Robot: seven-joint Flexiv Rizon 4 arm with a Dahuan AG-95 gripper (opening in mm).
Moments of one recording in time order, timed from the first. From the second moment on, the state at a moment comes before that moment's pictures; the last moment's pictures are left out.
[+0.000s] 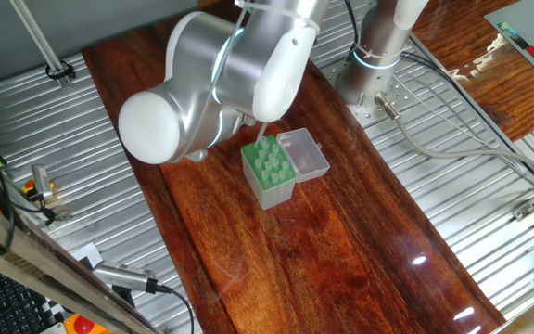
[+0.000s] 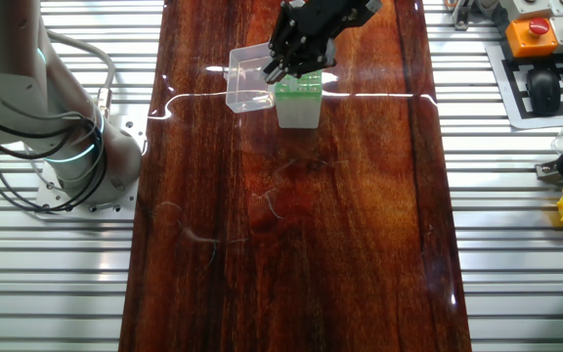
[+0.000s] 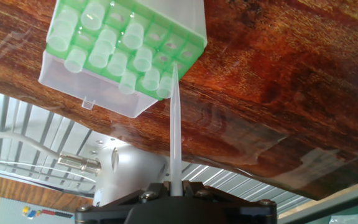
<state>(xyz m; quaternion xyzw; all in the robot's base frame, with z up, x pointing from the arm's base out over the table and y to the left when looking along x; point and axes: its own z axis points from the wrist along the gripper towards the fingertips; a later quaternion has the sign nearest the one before) 0.344 0.063 0.223 0.25 -0.88 0.08 0.40</state>
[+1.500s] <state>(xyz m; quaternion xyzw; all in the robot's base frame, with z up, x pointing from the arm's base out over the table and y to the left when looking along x) 0.348 0.031 0.242 0.25 -0.91 0.05 0.32</state>
